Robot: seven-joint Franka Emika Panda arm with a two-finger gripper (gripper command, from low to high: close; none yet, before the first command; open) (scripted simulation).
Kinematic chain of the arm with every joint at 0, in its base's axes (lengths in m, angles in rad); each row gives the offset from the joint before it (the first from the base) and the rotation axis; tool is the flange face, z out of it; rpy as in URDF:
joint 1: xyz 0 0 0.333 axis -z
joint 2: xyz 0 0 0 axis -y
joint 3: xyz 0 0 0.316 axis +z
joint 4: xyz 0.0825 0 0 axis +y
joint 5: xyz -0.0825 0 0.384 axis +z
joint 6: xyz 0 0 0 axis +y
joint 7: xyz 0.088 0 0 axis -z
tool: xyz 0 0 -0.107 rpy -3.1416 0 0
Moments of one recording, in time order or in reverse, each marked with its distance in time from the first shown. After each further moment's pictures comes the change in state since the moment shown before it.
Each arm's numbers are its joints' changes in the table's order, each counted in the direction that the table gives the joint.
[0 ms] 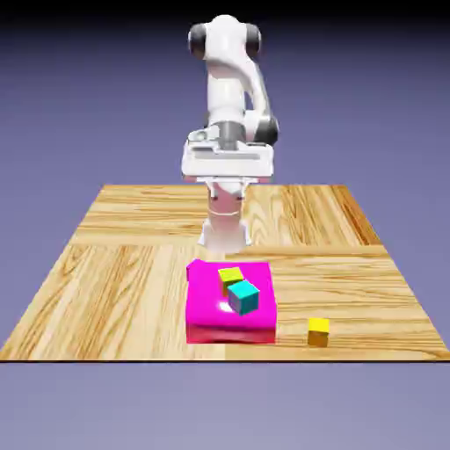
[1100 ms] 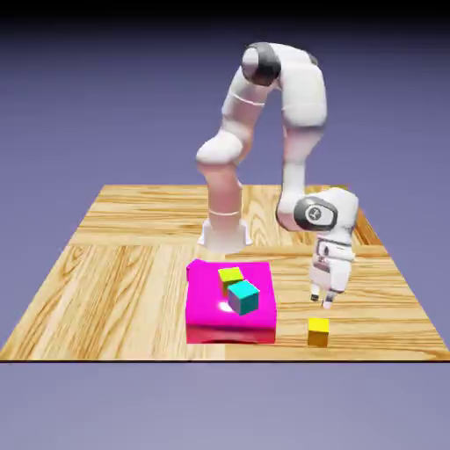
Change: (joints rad) arm -1.196 -1.011 -0.668 -0.396 -1.249 0.183 0.175
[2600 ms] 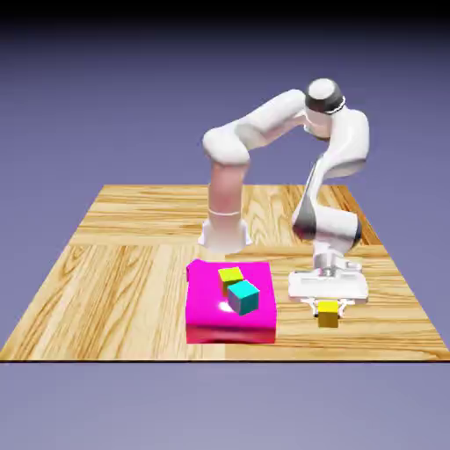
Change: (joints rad) arm -0.496 -0.540 -0.360 -0.183 -0.577 0.111 0.217
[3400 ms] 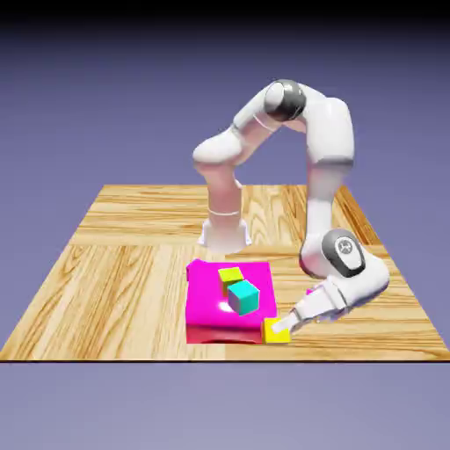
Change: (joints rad) arm 0.870 0.262 0.460 -0.429 0.879 0.797 -0.170
